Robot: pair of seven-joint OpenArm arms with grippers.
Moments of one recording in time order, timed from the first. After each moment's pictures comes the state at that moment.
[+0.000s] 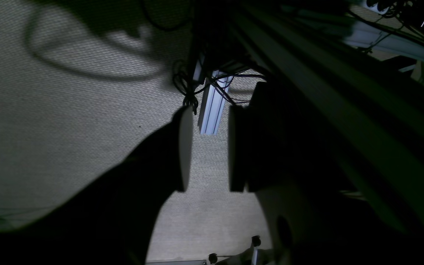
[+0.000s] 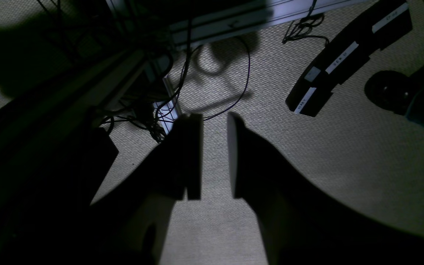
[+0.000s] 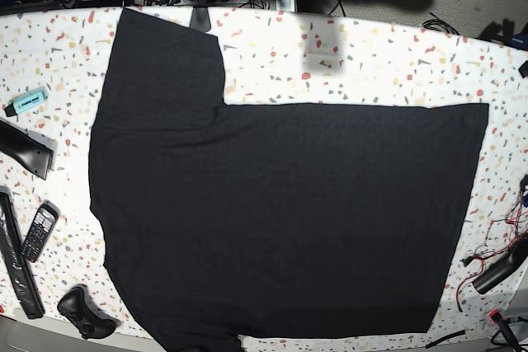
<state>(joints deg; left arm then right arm) 10.5 2.7 -21.9 23.8 7.3 -12.8 12.0 -7.9 5.0 -2.1 19.7 13.2 -2.2 -9.8</state>
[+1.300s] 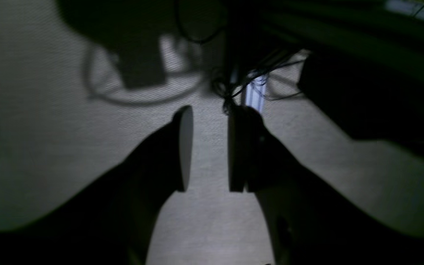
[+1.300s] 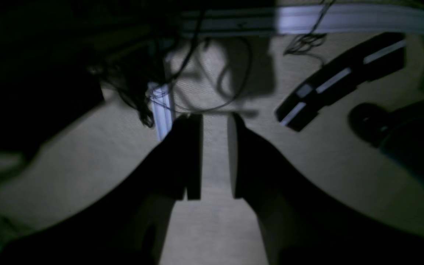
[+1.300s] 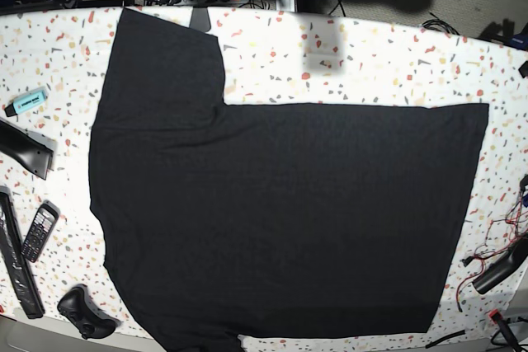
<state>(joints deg) 27.2 -4.2 -9.3 51.1 -0.1 -15.3 18.2 -28.3 13.6 -8.9 46.9 13.0 3.6 -12.5</state>
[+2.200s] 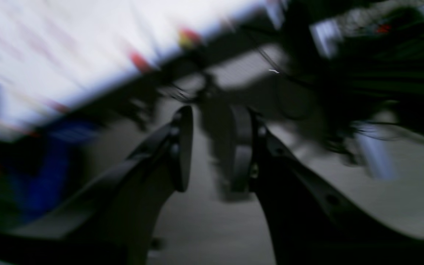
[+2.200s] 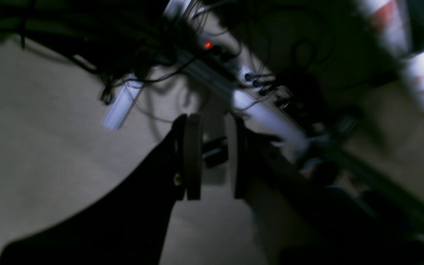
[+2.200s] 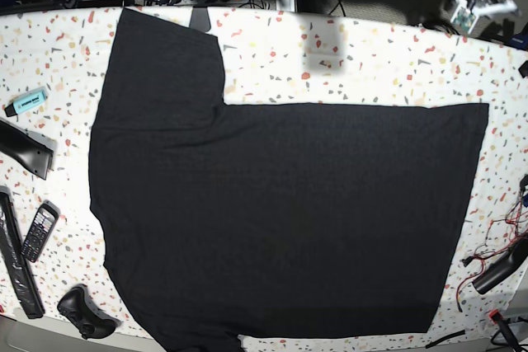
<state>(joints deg) 46.6 -27.4 -8.9 109.8 1.5 -15.3 29.6 -61.8 35.9 -6.5 119.0 0.4 4.2 -30.5</state>
